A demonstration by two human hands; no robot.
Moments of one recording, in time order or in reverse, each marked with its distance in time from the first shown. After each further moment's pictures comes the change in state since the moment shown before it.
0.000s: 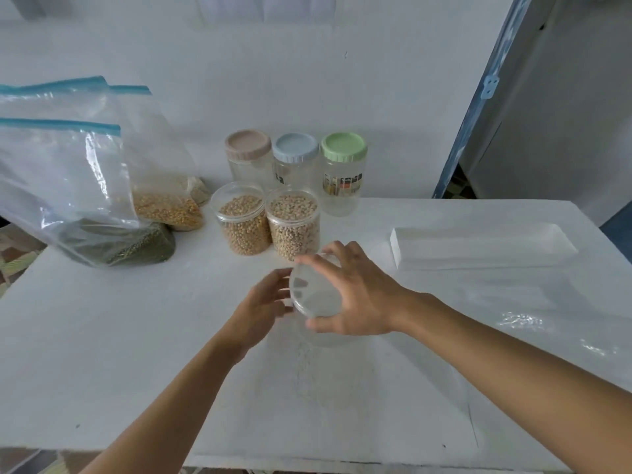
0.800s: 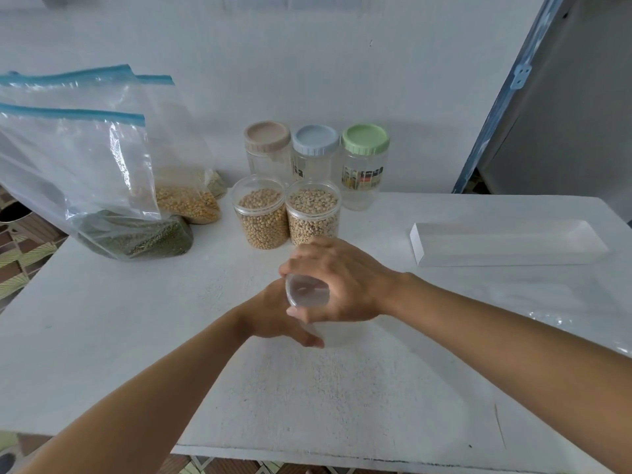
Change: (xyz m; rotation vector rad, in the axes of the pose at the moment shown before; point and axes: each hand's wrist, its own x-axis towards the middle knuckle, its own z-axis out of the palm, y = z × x) left_hand 0.022 -0.007 -0.028 0.581 -0.296 0.103; right_hand 0.043 -0.028 0.006 -0.058 0.095 -0.315
